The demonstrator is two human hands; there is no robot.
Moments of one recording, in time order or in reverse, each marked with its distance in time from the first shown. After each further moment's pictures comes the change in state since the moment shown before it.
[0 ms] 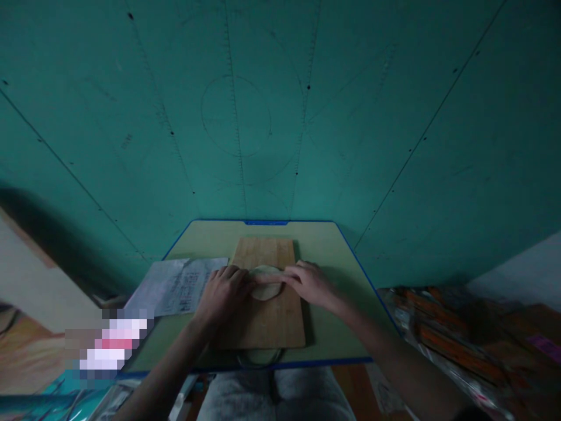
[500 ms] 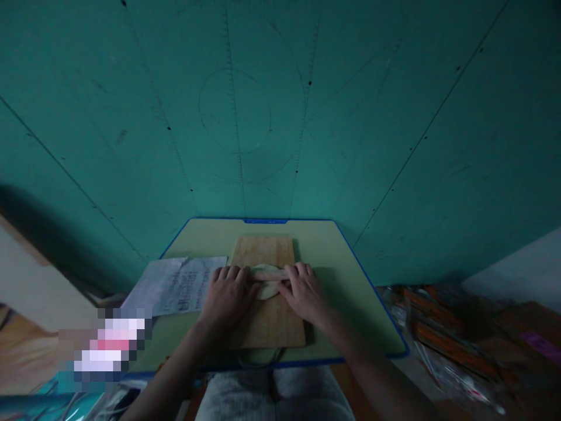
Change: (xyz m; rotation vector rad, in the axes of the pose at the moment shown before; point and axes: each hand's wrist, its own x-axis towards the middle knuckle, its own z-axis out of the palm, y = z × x) left_hand -0.003 0.020 0.002 0.256 0.020 0.007; right_hand -0.017 -0.023 0.027 -0.208 0.166 0.090
